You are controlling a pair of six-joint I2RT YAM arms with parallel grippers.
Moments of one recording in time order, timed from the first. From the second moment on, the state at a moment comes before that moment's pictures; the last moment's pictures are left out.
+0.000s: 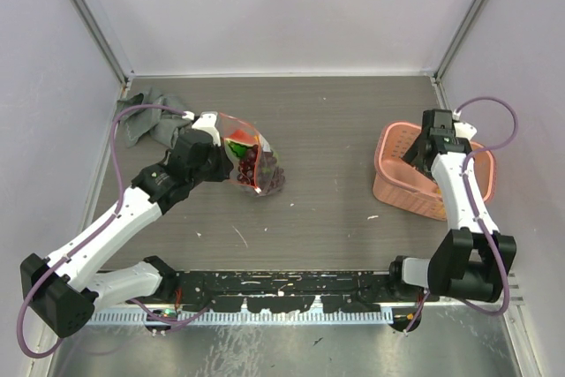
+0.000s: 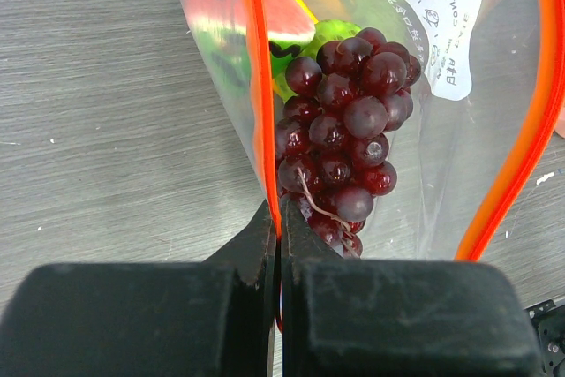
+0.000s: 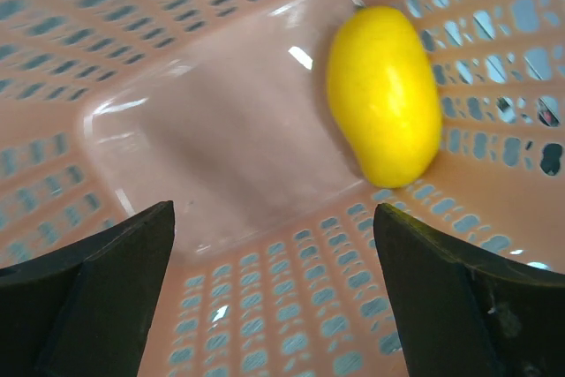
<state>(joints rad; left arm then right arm) -0.61 1.07 0.96 -0.51 -0.17 -0.48 -0.12 1.26 1.06 -0.83 0.42 0.54</state>
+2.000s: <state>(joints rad) -0.61 1.07 0.96 -0.51 -0.17 -0.48 -0.38 1.33 0.78 -0.48 0.39 0.66</state>
